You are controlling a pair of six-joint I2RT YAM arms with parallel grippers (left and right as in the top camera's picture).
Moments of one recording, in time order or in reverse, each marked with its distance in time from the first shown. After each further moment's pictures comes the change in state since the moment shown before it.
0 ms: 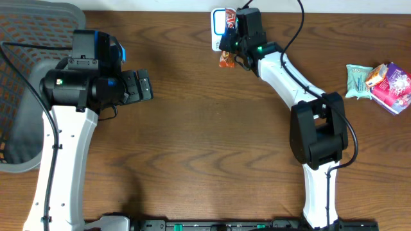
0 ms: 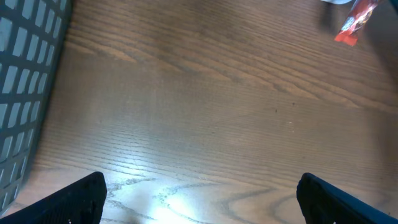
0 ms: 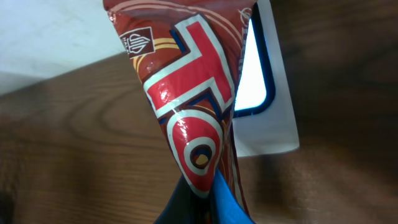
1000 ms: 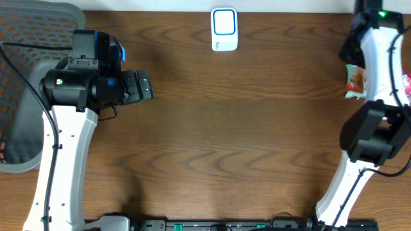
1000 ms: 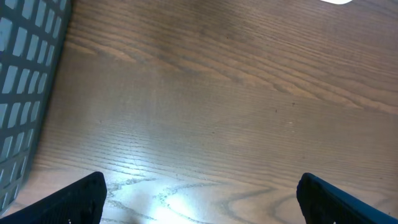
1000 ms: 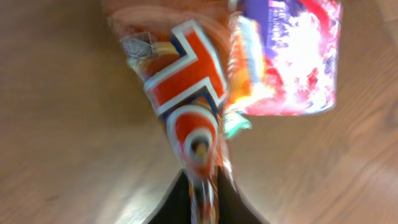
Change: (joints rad) left arm 0.000 0.000 0.000 0.000 0.000 0.000; right arm -0.557 -0.006 0.350 -1.004 0.512 -0.194
